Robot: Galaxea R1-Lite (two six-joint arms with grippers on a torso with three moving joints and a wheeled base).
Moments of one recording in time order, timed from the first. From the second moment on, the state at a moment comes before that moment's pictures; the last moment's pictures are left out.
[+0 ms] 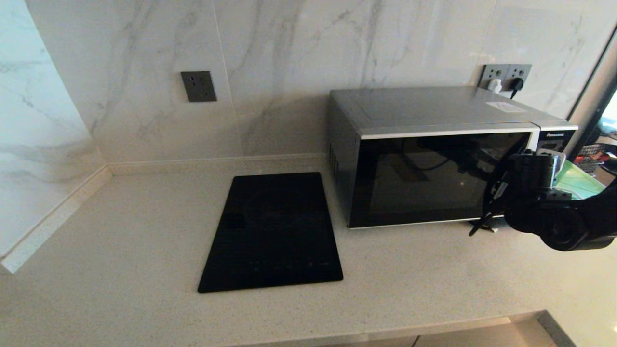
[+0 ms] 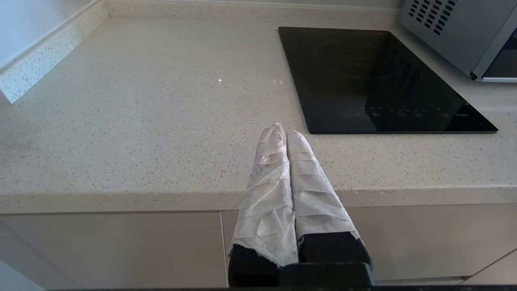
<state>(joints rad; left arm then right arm) 0.00 0.00 0.00 -0.01 0.03 -0.07 -0.01 2.04 -1.02 -0.69 -0.77 0.28</state>
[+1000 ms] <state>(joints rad) 0.00 0.00 0.00 -0.01 0.03 -0.07 -0.02 2.06 -1.04 -0.70 -0.76 0.27</state>
